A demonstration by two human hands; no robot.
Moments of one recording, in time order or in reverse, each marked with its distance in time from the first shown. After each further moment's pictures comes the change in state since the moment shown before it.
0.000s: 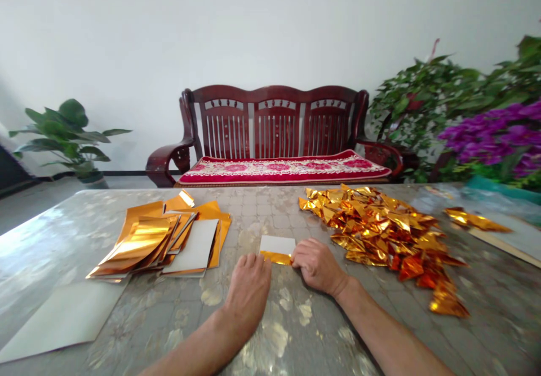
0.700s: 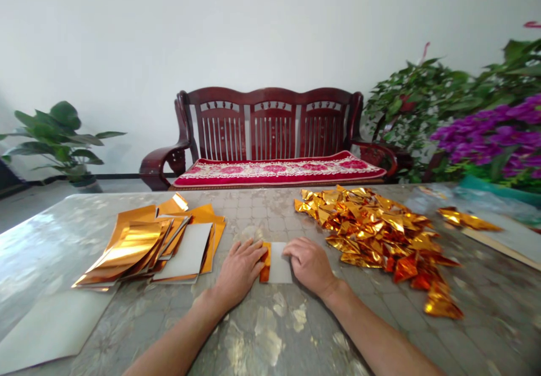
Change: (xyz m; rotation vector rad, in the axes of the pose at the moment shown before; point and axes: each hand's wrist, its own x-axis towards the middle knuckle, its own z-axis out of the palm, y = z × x) left_hand 0.025 -0.038 0.018 -0.412 0.054 0.019; right_hand 0.007 -0.004 0.008 0.075 0.132 0.347
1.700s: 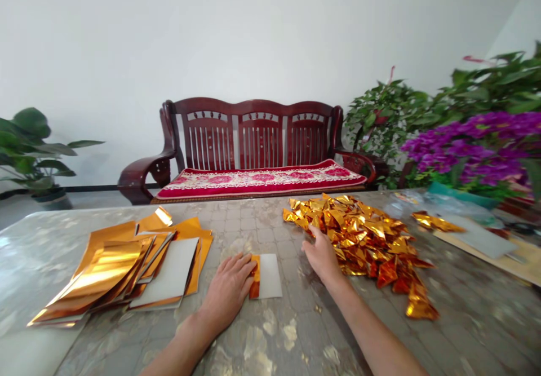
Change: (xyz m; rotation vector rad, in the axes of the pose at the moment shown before) left_hand 0.001 -0.004 0.011 0.034 0.086 0.036; right_hand 0.009 0.063 -0.013 0.095 0.321 0.678
